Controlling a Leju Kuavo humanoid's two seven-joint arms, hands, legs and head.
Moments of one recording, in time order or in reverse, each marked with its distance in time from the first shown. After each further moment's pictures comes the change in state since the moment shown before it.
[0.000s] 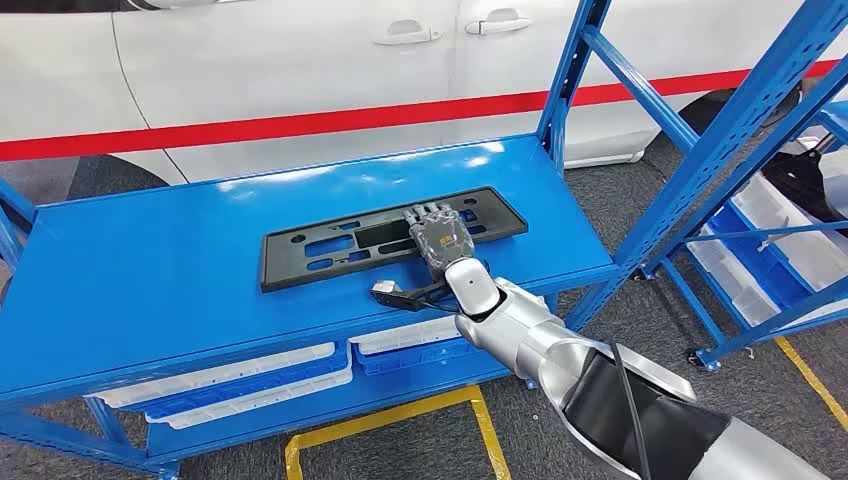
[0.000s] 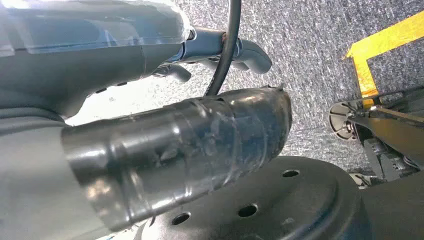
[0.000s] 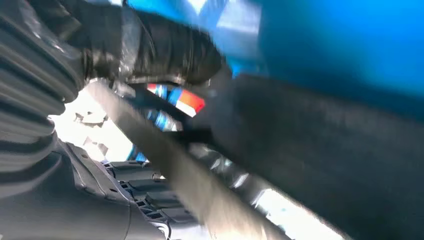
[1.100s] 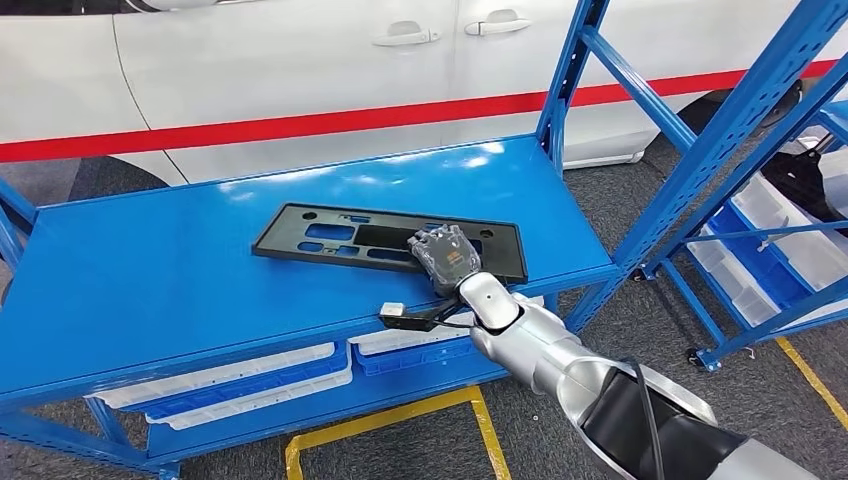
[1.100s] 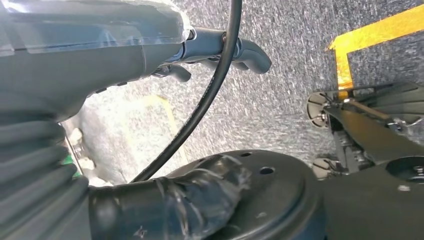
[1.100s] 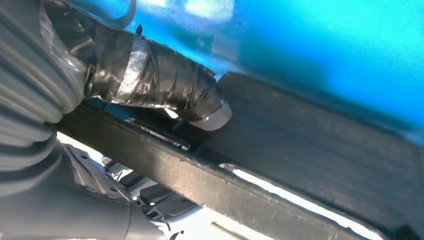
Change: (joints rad) left arm 0.009 0.001 0.050 0.000 0.086 -0.019 -0.060; right arm 0.103 -0.079 -0.074 -0.158 0.002 -0.066 -0.228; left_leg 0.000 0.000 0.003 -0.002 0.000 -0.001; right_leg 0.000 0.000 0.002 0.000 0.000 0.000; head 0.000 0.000
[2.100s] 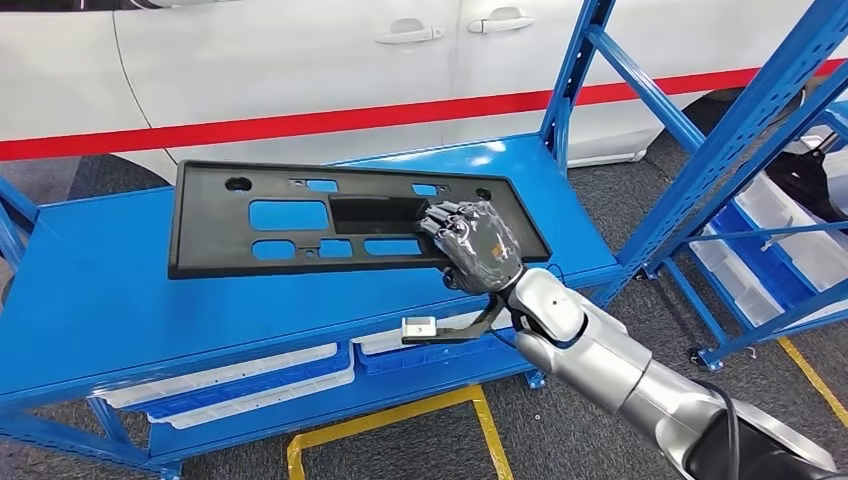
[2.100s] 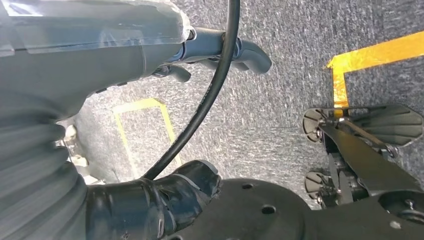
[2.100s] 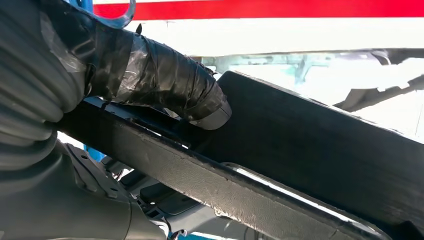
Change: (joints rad) left arm 0.001 0.040 0.025 0.000 0.022 0.032 -0.012; right arm 0.221 -0.329 -0.082 -0.856 -0.151 -0.011 -0.106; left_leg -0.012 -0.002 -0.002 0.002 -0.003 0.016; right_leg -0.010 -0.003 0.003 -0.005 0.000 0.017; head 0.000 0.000
